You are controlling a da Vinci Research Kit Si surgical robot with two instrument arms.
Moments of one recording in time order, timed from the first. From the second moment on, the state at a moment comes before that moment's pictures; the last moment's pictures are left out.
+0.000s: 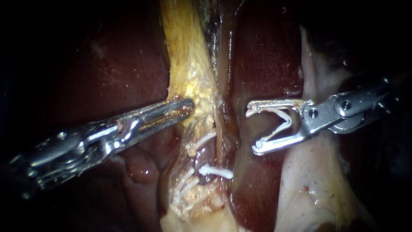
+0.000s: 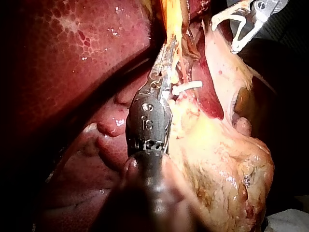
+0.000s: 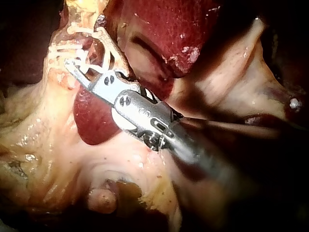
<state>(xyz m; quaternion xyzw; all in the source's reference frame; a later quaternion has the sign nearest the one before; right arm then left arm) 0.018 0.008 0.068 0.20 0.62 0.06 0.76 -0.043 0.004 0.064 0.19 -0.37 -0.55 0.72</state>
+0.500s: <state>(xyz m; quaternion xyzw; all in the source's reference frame) 0.022 0.003 0.074 0.24 0.60 0.09 0.76 -0.039 0.005 0.058 0.19 -0.38 -0.55 0.72</state>
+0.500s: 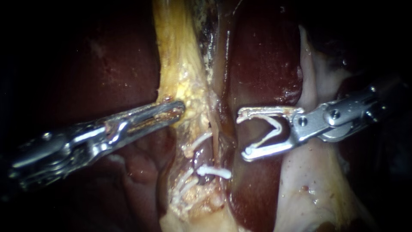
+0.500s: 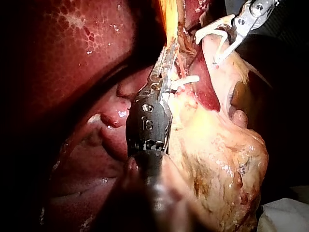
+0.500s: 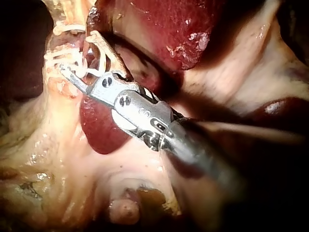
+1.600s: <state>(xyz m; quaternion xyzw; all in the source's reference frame) 0.030 -0.001 0.081 0.34 0.54 0.17 0.75 -0.039 0.004 0.054 0.19 -0.39 -0.56 0.71</state>
